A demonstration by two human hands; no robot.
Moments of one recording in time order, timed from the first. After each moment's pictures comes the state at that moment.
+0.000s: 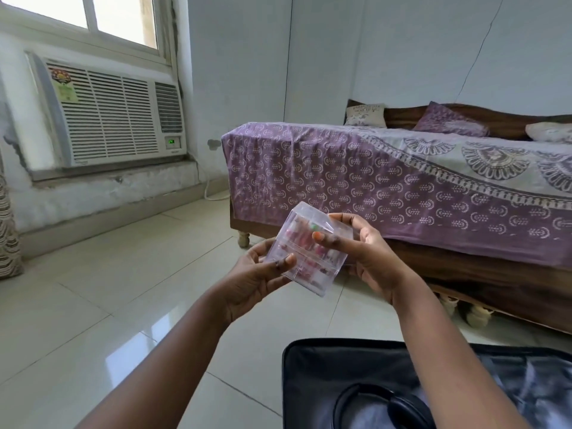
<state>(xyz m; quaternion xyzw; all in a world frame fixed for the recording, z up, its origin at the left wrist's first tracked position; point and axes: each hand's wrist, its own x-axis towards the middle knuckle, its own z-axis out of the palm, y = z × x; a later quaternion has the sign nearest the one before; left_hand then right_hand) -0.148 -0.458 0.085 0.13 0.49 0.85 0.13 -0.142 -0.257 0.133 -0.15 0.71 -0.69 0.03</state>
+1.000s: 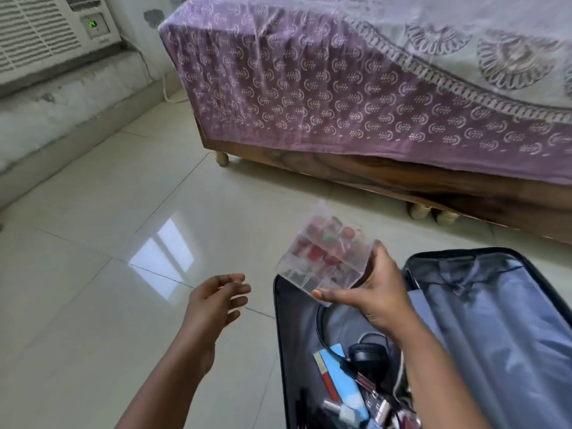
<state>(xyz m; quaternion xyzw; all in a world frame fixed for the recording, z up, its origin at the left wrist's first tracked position) -0.086 -0.454 0.125 -0.26 0.68 0.67 0.11 -0.091 -0.226 0.118 0.06 0.78 -0.62 0.00</state>
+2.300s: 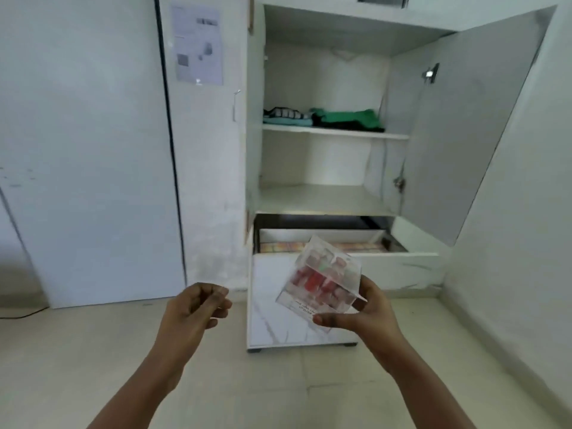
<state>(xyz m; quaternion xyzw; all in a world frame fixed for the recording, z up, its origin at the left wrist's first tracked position) 0.763 -0.057 0.763 0.61 0.40 0.45 0.52 1.011 -0.167 0.764 0.63 0.42 -0.27 -0.59</state>
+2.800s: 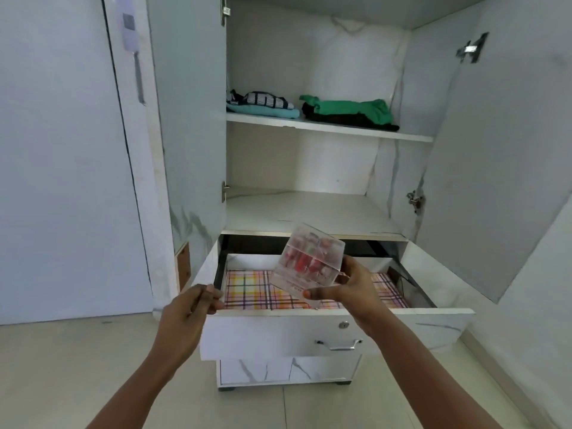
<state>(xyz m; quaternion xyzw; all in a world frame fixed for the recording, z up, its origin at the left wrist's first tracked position) 0.967 0.154 0.720 0.70 0.42 0.44 0.38 1.228 0.070 0.759 0.66 0.42 -0.30 -0.55</state>
